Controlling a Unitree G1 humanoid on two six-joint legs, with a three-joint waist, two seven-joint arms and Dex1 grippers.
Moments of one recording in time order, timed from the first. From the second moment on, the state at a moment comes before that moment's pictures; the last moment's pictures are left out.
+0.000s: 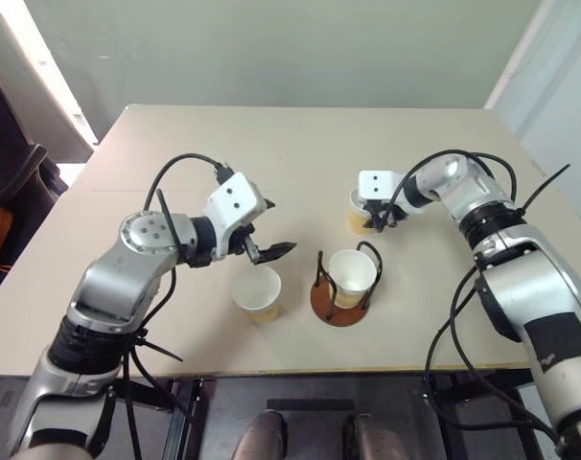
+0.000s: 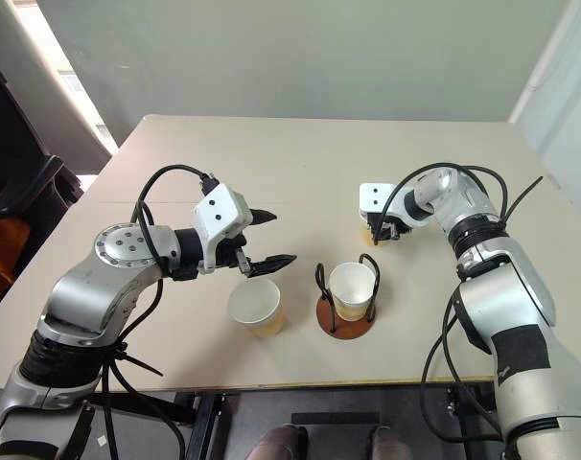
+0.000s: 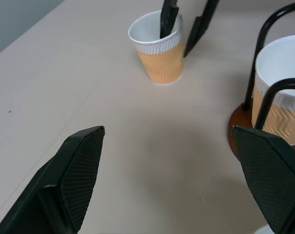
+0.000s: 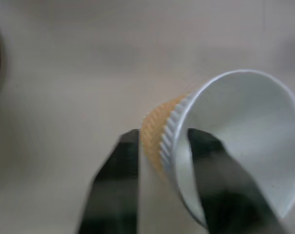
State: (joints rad) left arm -0.61 0.76 -0.11 -0.32 -0.33 0.69 -0.81; right arm -1.35 -0.46 0.48 1.17 -0.33 -0.15 1.18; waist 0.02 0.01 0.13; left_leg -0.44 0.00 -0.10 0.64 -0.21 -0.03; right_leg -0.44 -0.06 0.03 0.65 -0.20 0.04
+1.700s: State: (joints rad) left arm -0.58 0.93 -0.01 -0.42 -0.56 0.73 -1.08; right arm -1.15 -0.88 0.57 -0.03 0.15 0.12 1.61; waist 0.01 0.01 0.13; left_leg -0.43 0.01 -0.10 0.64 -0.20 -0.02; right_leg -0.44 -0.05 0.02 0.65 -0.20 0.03
